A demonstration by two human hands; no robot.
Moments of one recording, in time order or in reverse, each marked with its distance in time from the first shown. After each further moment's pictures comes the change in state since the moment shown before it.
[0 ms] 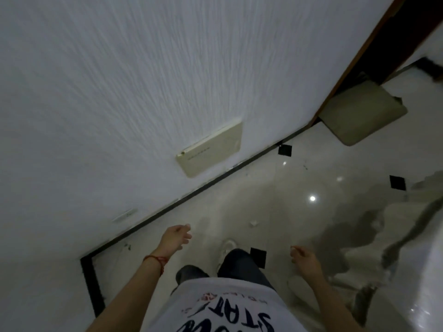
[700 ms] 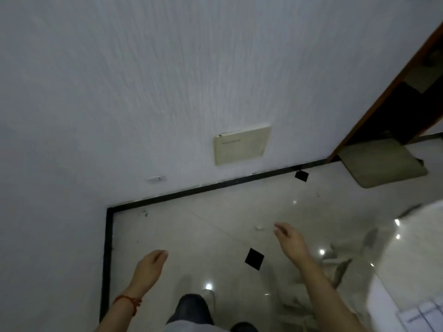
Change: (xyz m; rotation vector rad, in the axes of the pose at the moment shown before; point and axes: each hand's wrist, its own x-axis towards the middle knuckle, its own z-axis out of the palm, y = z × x) left_hand -0.221 -0.253 0.041 -0.033 0.360 0.167; right_hand -0.162 0.032 -0.012 -0.250 -0.114 -0.544
